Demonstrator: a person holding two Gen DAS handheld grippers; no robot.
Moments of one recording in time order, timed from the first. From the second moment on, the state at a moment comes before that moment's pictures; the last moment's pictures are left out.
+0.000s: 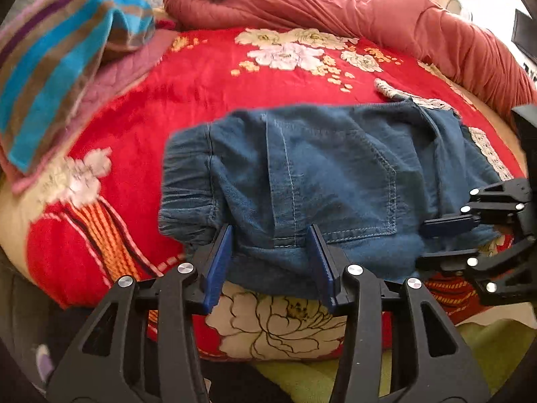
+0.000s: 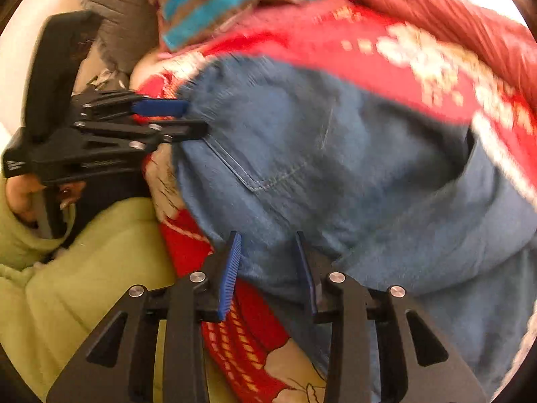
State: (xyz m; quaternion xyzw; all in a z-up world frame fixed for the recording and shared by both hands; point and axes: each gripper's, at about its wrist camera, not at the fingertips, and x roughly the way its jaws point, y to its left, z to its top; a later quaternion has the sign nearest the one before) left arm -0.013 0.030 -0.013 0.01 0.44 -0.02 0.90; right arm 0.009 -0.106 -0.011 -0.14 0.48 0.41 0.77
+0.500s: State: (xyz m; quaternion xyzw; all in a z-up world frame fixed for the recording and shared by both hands) left arm -0.038 0.017 0.041 -0.01 0.38 -0.01 0.93; right arm 0.029 -0.184 0.050 -0.07 0.40 0.33 0.85
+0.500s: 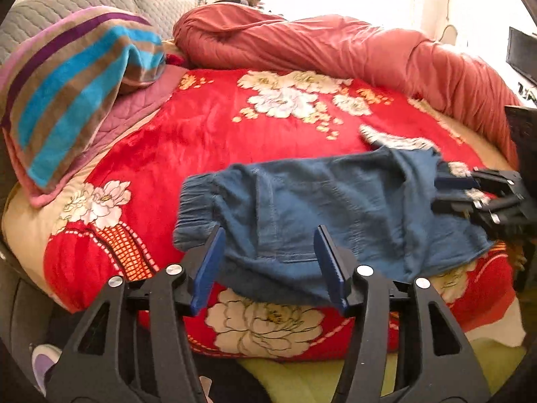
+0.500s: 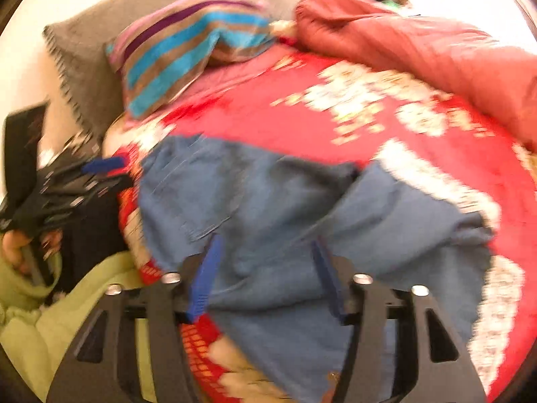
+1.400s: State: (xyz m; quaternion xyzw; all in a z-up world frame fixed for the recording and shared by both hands) left arm 0.058 -0.111 -0.022 -0.06 0.49 -0.21 0.84; right arm 0.243 -0.171 -0.001 -0.08 0.49 0.16 0.85
